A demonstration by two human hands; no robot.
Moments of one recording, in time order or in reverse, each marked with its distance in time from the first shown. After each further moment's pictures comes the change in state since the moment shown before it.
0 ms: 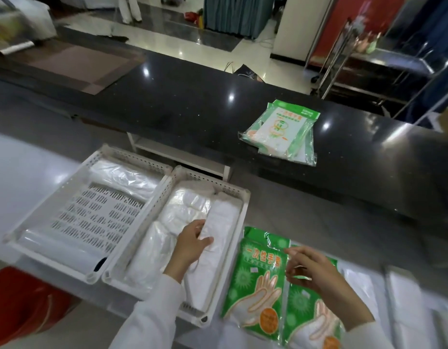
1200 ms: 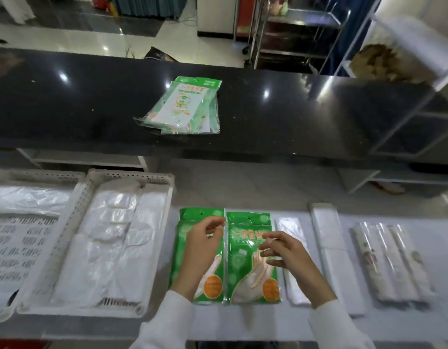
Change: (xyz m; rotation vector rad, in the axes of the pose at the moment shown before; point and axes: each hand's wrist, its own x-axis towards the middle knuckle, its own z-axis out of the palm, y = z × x) left_hand -0.084 0.043 0.174 0.124 -0.153 0.323; right_hand -0.065 0.061 -0.086 0.127 0.219 -0.057
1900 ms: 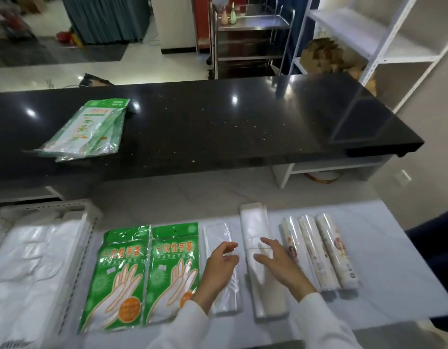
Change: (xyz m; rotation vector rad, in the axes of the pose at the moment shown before) left_hand -0.027 0.021 0.255 0.010 -0.296 -0.227; right_hand 0.009 0.050 -0.203 -0.287 0.049 0.049
